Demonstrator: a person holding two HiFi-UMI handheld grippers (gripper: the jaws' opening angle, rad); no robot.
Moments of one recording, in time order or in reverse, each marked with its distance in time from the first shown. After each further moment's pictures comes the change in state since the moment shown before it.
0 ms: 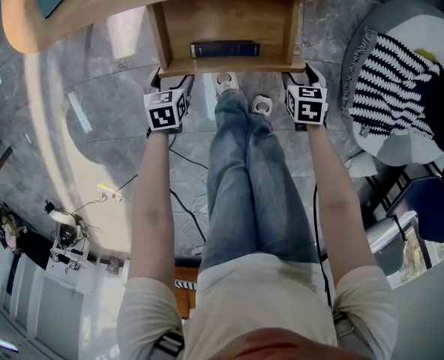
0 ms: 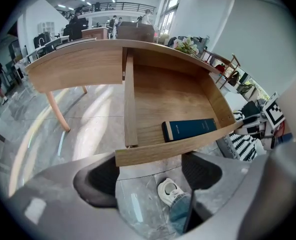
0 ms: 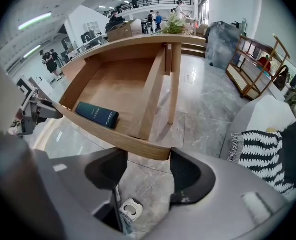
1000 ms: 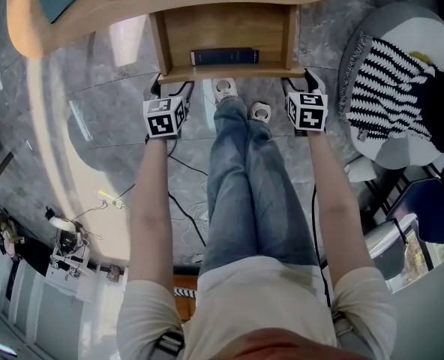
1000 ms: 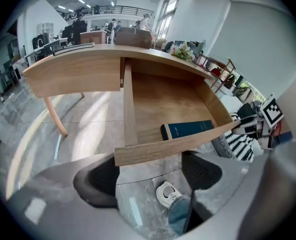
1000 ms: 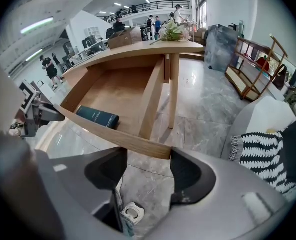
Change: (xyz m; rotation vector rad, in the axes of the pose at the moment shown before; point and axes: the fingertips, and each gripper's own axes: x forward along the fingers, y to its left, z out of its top) left arm -0.013 -0.005 0.014 0.019 -0.039 -0.031; right arm -0.016 0.000 0.013 0.014 -0.050 0.019
